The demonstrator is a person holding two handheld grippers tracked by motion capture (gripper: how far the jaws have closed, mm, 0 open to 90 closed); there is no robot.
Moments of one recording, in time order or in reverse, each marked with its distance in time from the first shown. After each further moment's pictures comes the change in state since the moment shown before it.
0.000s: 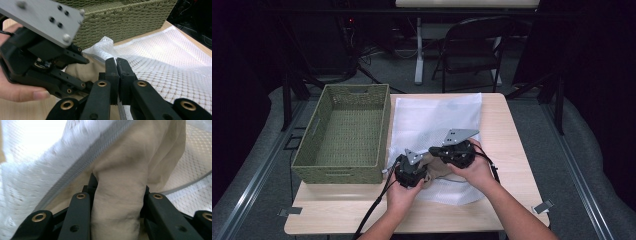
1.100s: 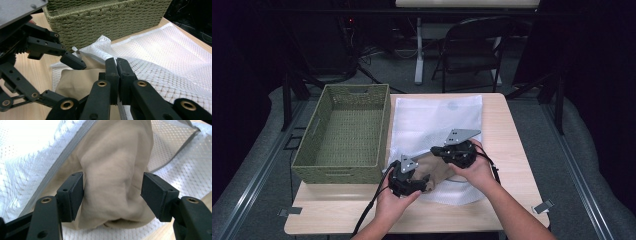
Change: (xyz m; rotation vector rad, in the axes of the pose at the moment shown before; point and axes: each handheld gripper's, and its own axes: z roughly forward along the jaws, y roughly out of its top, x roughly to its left) left arm 0.002 -0.011 -0.034 -0.003 -0.118 0.075; right arm -0.004 -0.006 0.001 -0.002 -0.011 0.025
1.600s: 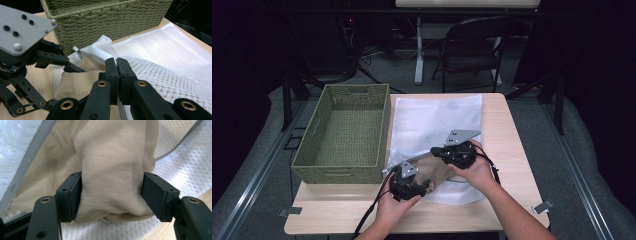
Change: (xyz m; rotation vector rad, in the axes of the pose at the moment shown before) left arm 0.002 -0.019 0.017 0.019 -0.026 -0.001; right arm 0.002 0.000 0.000 -0.003 0.002 -0.003
